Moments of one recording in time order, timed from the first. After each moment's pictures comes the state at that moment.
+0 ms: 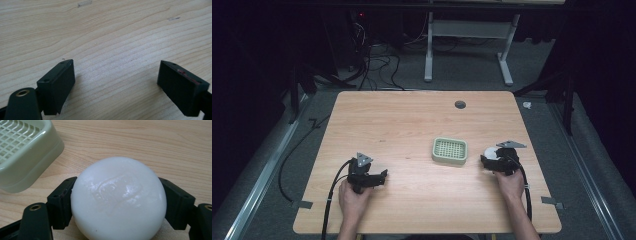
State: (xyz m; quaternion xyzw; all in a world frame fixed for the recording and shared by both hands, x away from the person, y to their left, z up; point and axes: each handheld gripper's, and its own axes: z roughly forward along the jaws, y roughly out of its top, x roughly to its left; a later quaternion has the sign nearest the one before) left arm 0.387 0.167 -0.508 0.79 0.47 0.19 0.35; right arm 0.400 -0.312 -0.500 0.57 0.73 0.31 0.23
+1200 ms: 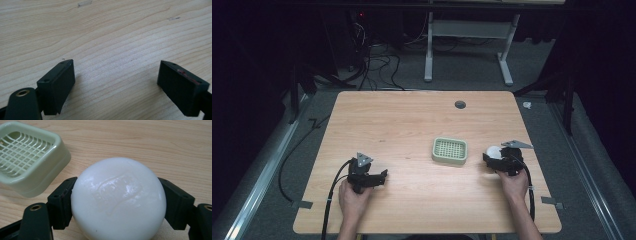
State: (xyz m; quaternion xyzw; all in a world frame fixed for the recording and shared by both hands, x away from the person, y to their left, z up) left arm 0.387 0.167 -0.508 0.79 0.47 0.19 0.35; right arm 0.391 -0.318 -0.487 0.57 0.71 0.35 0.23
